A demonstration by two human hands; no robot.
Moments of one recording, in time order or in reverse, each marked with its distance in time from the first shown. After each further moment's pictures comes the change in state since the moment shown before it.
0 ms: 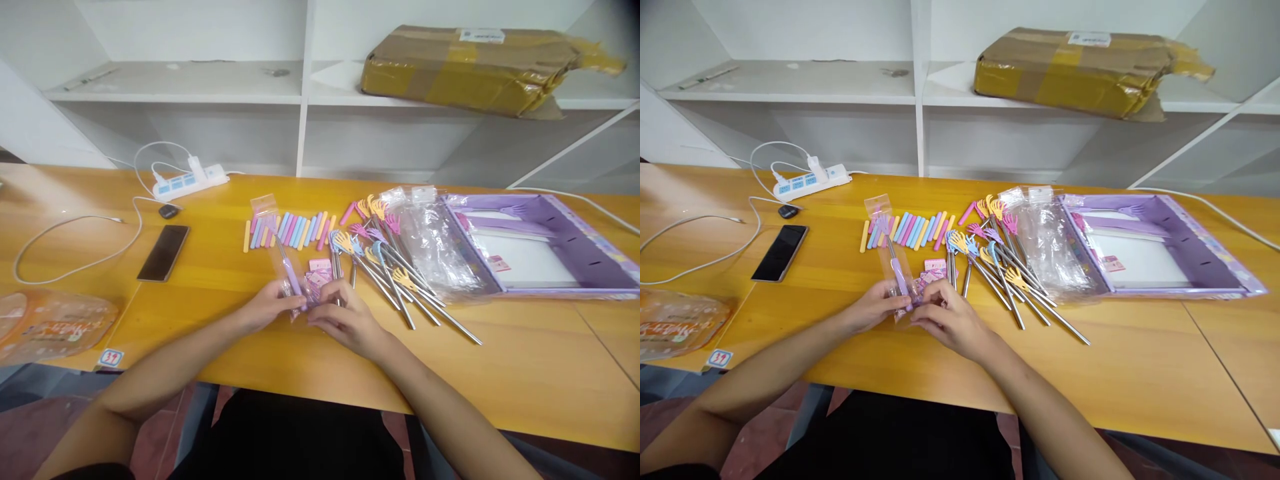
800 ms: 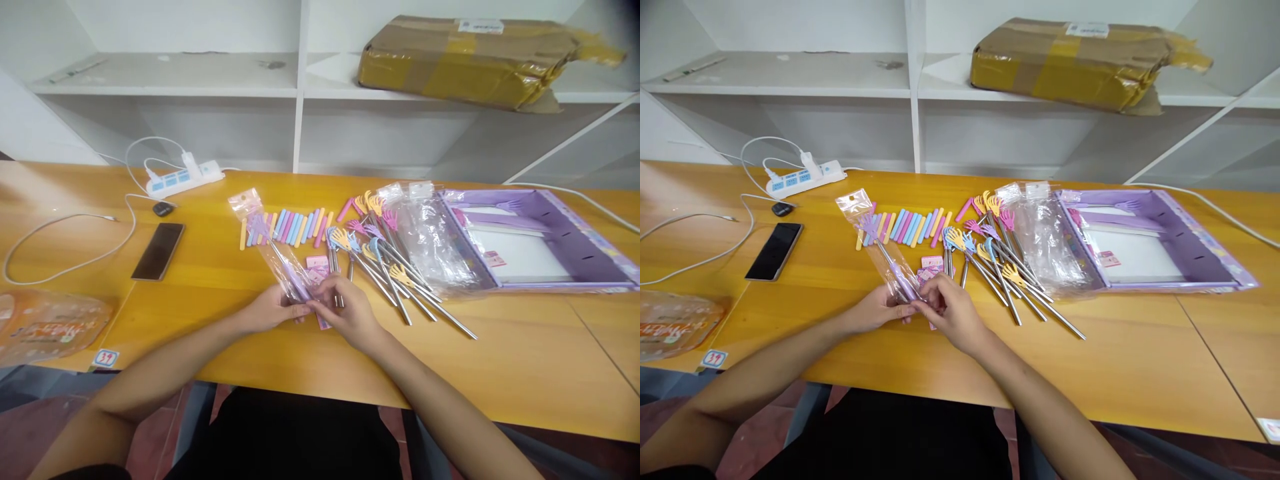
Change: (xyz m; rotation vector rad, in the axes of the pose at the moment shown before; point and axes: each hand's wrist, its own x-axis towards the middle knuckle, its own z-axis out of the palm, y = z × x) left_hand 0.000 -0.003 0.007 0.148 -0.133 -0.006; right_hand 0.004 -0.001 0.007 0.125 0.130 0.419
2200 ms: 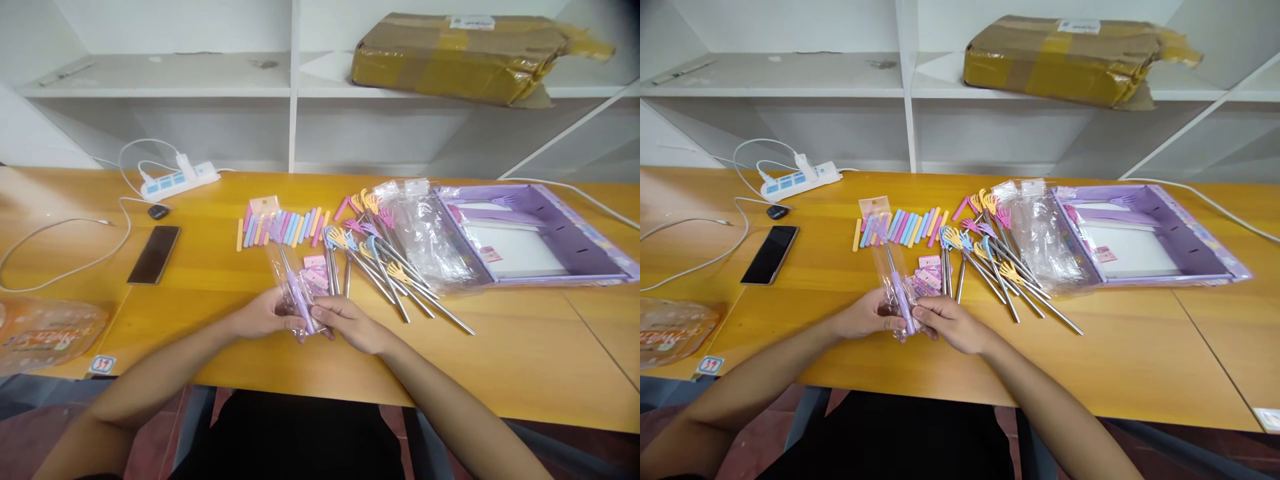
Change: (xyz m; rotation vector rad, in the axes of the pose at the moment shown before) left_hand -0.011 0.016 -0.002 -0.154 -0.170 -0.052; right_hand 0.001 -0.012 -0.009 0.536 -0.474 0.288
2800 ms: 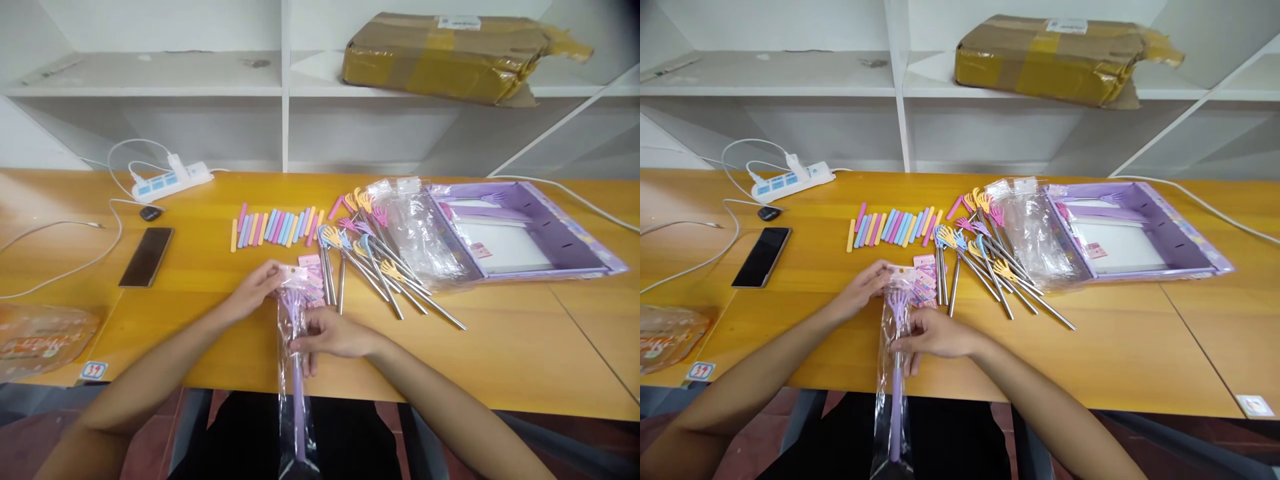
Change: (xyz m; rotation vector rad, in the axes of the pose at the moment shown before) left_hand 0.010 -0.003 -0.032 0.305 0.399 0.098; right_hand 0.005 0.005 0.016 0.325 -0.254 0.327
